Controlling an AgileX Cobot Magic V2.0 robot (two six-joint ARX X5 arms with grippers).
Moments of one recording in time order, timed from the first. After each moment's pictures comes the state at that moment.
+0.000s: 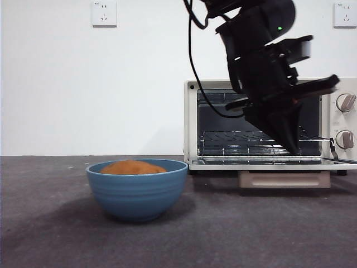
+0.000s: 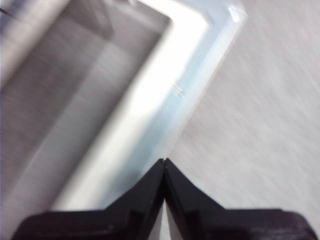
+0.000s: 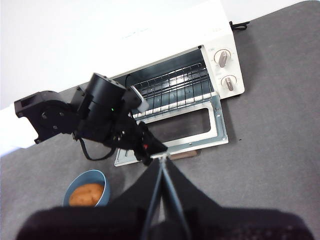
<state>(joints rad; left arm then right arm) -0.91 2.31 2.12 -0.84 0.09 0.09 0.18 0.39 1.39 -1.35 -0.01 0.37</state>
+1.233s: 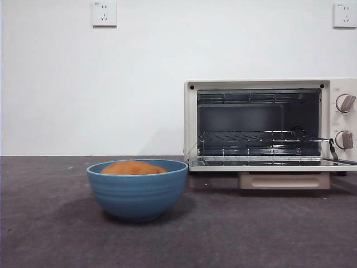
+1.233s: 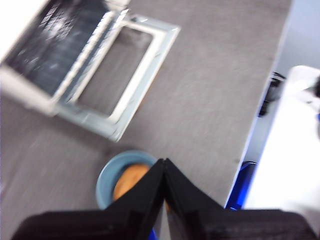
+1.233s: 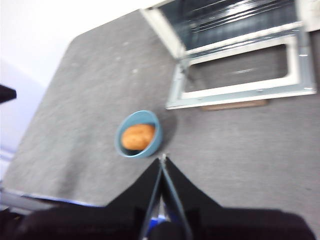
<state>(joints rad) -1.00 1.37 1.79 -1.23 -0.08 0.12 0.18 0.48 1.23 -1.28 -0.36 0.37</state>
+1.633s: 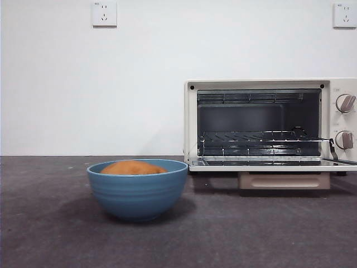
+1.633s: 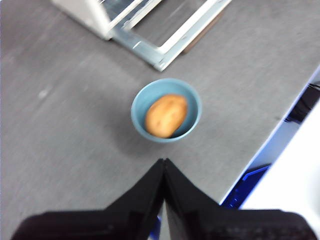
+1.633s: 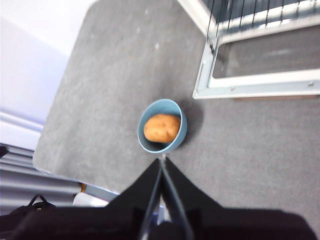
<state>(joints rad) -1.00 0.86 1.30 -1.22 -0.28 -0.07 0.19 0.76 1.23 -1.15 -0.50 0.37</state>
